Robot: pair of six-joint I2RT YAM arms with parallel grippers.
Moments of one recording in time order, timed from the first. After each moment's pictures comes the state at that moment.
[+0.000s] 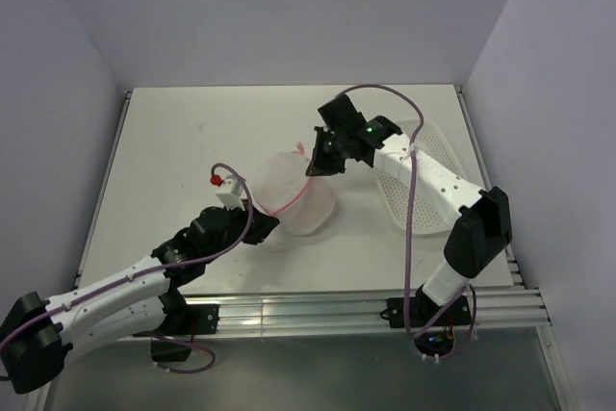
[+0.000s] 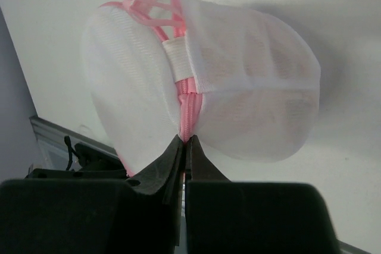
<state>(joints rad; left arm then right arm) -0.87 0.85 0.37 0.15 -0.10 -0.77 0.64 1.59 1.46 -0.81 -0.09 0.77</state>
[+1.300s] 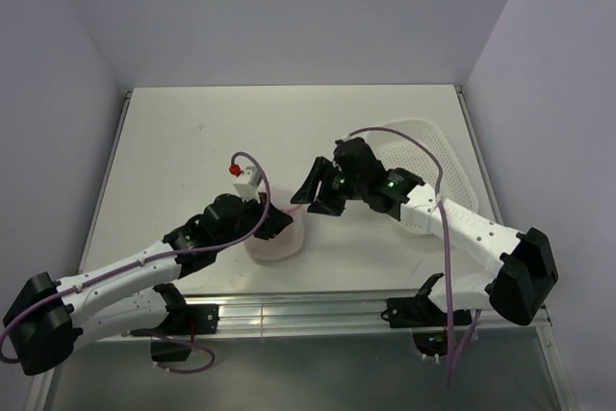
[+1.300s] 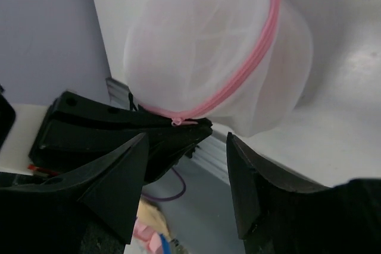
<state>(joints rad) -0.89 0.97 0.51 0.10 -0.02 -0.74 0.73 1.27 1.03 -0.48 -0.23 1.06</state>
